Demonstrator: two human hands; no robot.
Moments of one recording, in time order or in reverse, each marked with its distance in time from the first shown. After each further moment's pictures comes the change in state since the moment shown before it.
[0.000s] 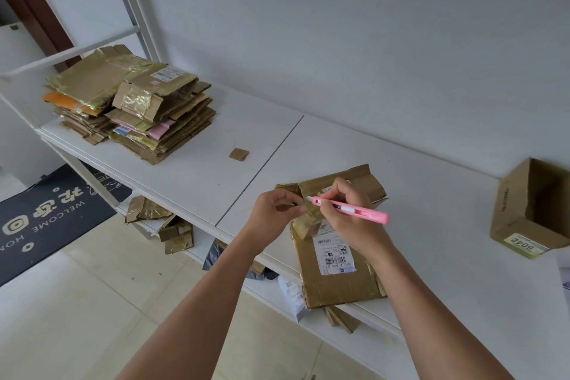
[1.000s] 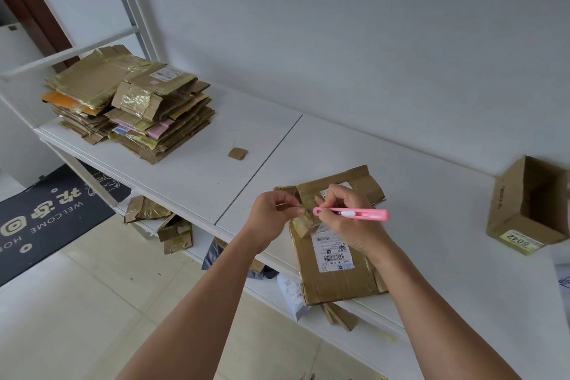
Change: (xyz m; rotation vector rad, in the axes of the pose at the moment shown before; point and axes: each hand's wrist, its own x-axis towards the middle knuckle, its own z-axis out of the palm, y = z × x) left_hand 0.000 -0.005 0.003 -0.014 -0.003 -0.065; right_hand -0.002 0.008 -0.004 -0.011 -0.076 0.012
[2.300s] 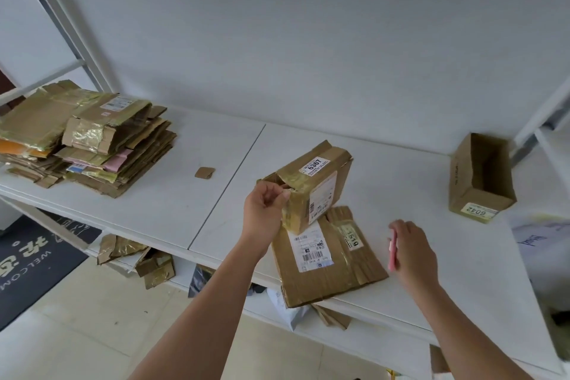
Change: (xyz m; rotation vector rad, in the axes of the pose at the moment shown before) left_hand 0.006 0.026 0.047 -0.091 0.152 0.106; right_hand -0.093 0.122 -0.091 -0.979 0.434 0.316
